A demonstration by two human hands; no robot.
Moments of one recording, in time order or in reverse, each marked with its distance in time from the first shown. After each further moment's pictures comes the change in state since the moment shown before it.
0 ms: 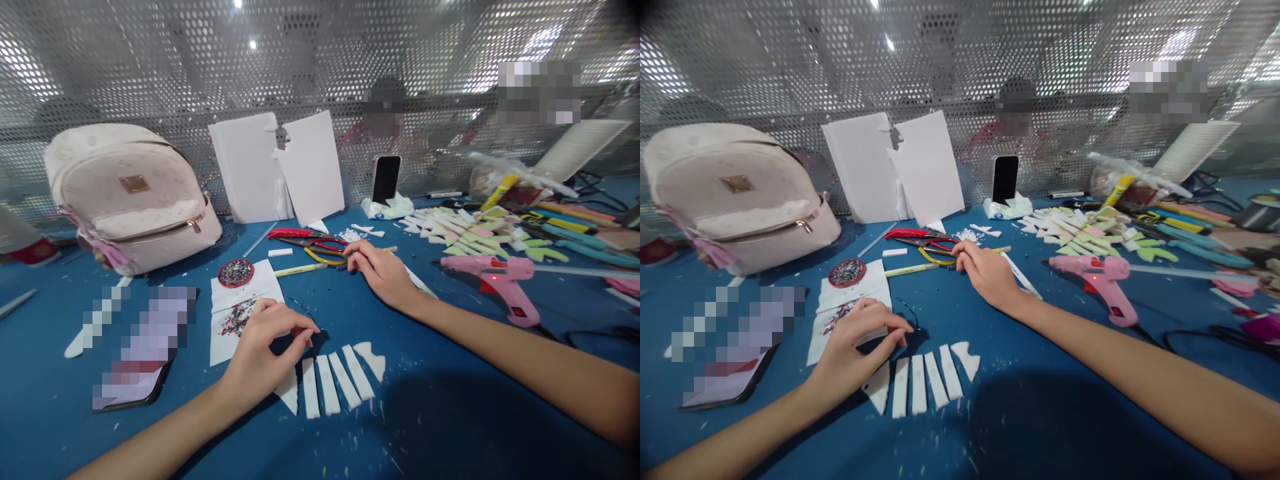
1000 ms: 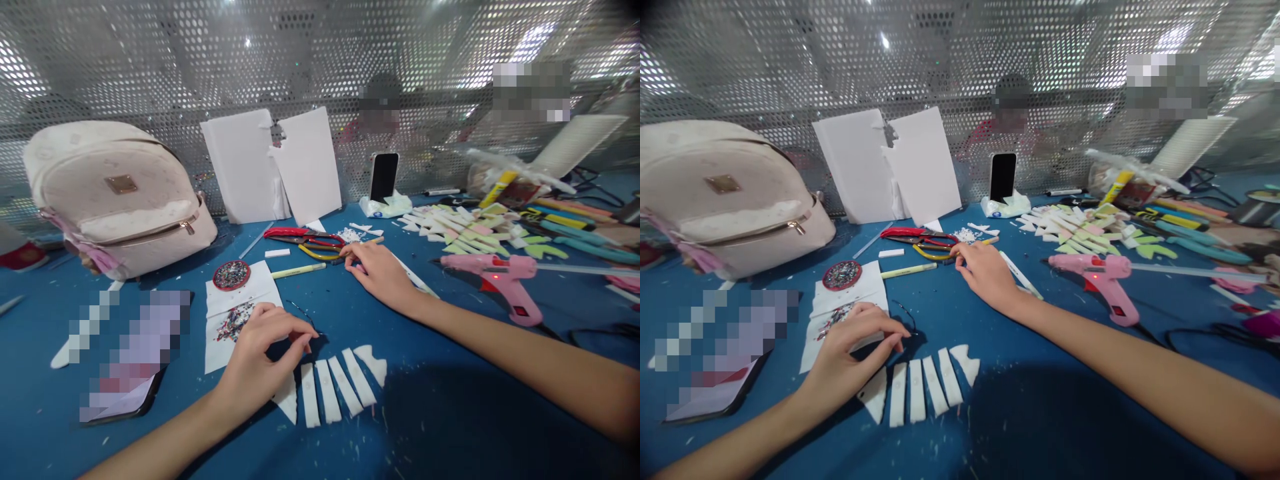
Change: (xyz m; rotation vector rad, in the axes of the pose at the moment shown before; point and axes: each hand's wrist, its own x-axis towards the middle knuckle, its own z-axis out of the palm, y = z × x) left_hand 0.000 0.000 -0.001 -0.017 -0.023 -0.038; right_hand 0.004 0.011 0.005 -0.245 -0.044 -0.086
